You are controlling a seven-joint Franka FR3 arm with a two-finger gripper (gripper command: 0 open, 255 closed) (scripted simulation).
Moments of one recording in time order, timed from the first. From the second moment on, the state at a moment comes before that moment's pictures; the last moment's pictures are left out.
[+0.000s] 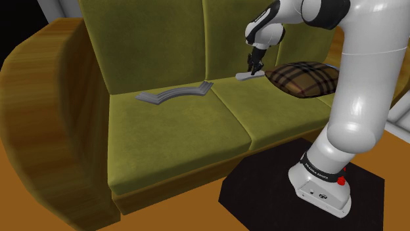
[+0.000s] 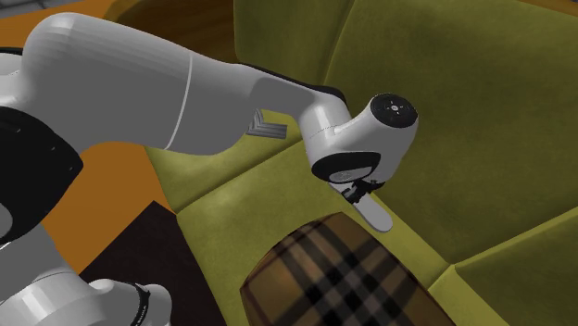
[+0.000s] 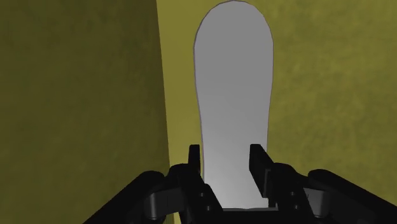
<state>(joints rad) -0.06 0.36 -0.62 -1.92 0.34 2.35 -1.97</state>
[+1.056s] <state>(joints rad) -0.04 0.33 -0.66 -1.91 0.32 2.24 -1.87</state>
